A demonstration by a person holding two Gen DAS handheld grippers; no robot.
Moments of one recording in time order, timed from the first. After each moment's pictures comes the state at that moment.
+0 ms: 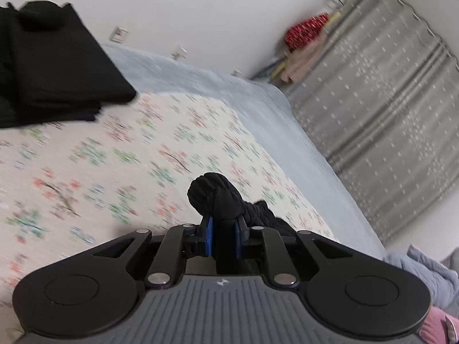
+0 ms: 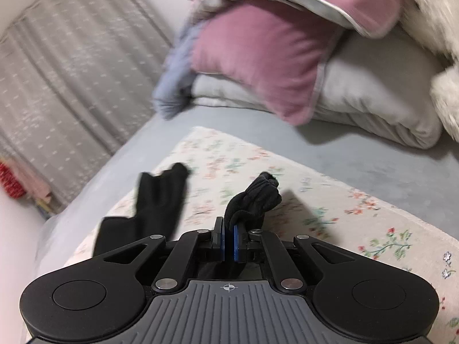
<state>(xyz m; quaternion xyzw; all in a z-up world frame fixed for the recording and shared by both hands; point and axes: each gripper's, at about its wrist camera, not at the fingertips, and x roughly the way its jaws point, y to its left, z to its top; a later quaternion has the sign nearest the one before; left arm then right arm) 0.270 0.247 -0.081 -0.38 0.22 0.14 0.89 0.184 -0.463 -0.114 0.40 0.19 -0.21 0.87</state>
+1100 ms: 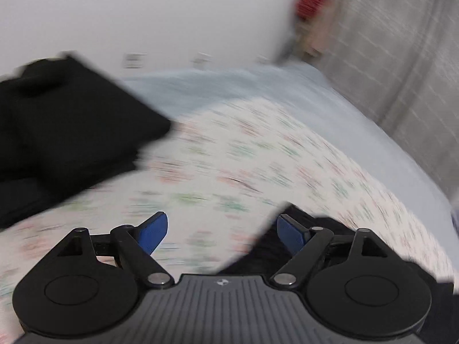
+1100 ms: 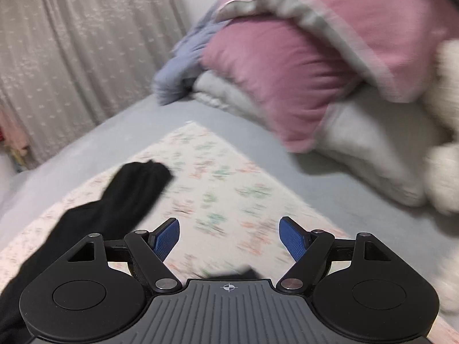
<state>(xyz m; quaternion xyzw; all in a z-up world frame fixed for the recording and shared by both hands) 0.341 0.271 -0.090 -0.21 0.32 0.18 0.91 0.229 -0.471 -0.100 0.29 0.24 -0.23 0.90</state>
